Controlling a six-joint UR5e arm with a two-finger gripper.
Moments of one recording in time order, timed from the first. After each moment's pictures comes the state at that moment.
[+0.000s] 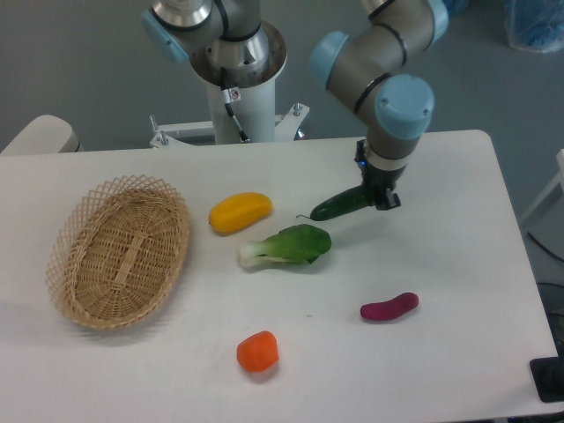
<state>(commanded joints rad) 2.72 -1.88 -1.69 -1.18 1.60 1.97</state>
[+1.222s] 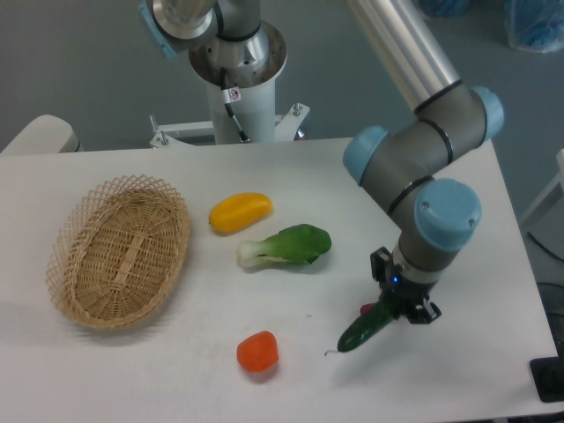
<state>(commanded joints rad) 2.58 -2.26 -1.22 -1.18 1.52 1.56</state>
